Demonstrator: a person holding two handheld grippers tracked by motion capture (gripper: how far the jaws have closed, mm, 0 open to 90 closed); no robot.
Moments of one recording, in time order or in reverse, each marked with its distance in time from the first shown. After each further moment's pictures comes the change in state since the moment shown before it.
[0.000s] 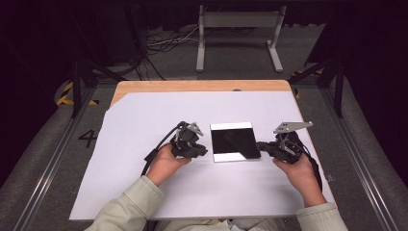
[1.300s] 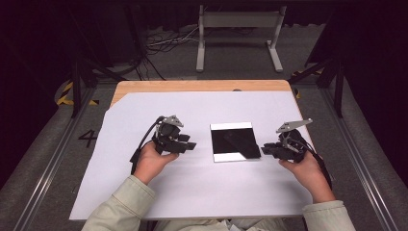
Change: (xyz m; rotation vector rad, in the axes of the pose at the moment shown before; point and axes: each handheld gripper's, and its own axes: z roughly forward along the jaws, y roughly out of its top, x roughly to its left) left arm 0.023 -0.021 -0.039 -0.129 0.033 -0.114; right arm -0.022 -0.007 0.003 0.144 -0.015 0.000
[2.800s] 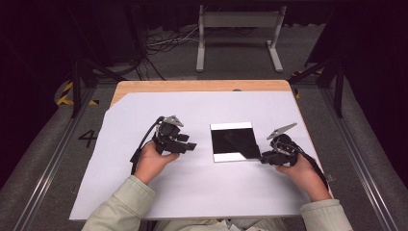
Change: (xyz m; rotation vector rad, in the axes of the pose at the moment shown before) left arm 0.003 -0.001 0.004 0.010 -0.005 -0.020; right arm -0.005 -0.010 0.034 0.182 0.032 -0.018
